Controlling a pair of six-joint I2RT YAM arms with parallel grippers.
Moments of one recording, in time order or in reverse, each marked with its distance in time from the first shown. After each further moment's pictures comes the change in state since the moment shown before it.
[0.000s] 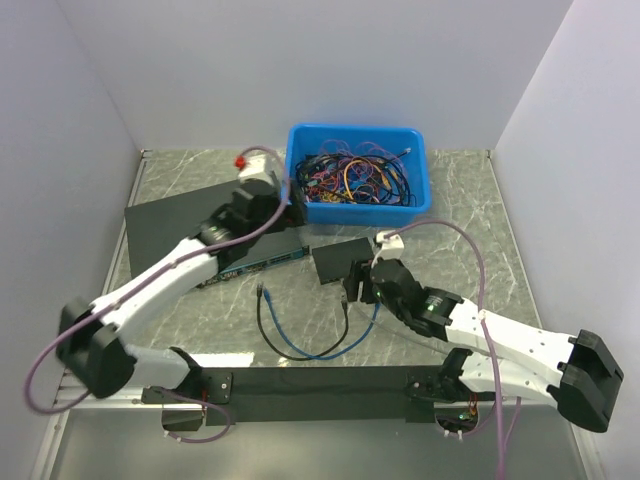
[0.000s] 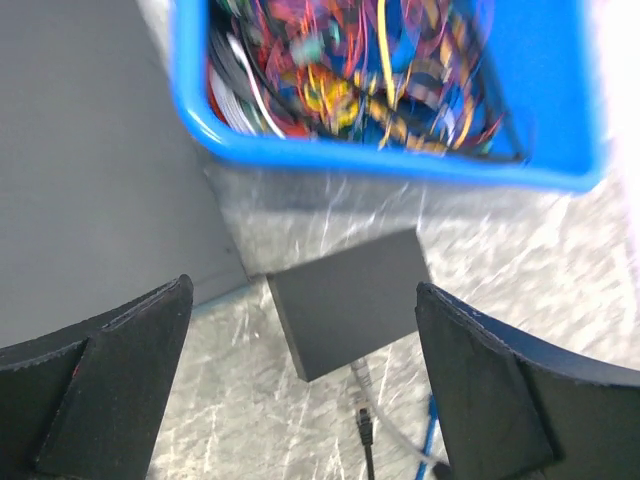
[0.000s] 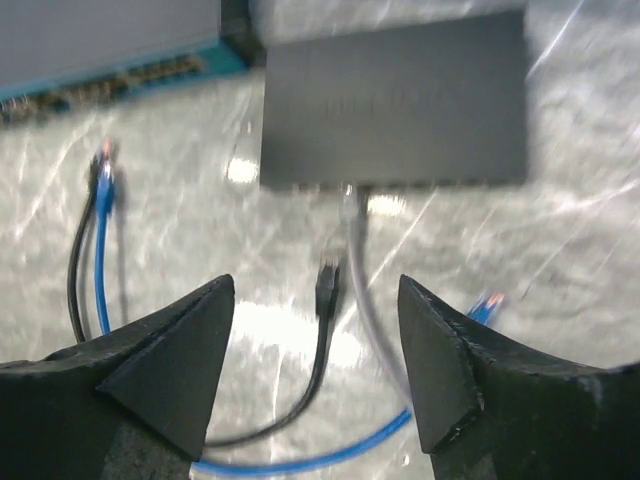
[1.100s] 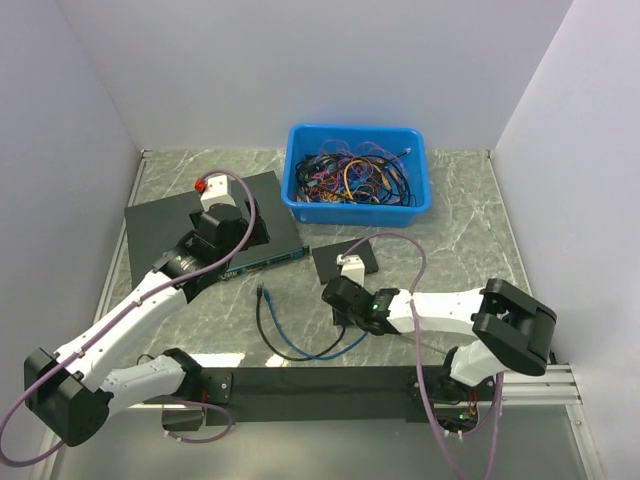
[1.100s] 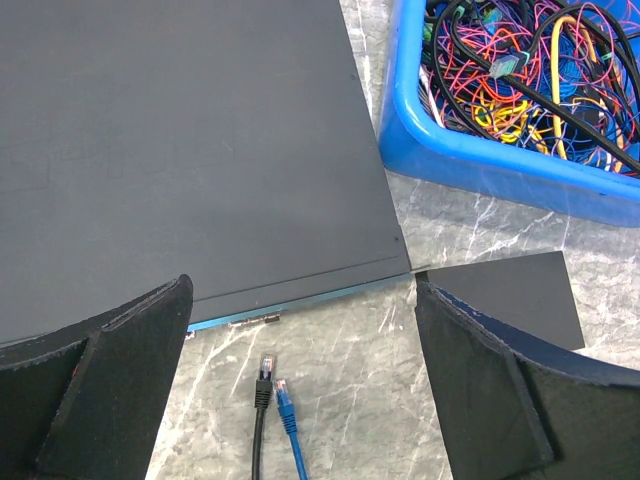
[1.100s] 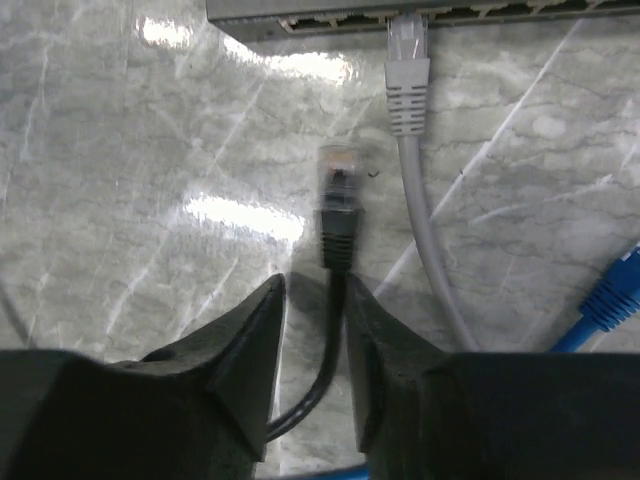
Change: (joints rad) left arm 0.080 -0.325 -0.233 -0.085 -0.187 0.086; right arm 0.165 0.457 0.067 -0.022 -0.003 0.203
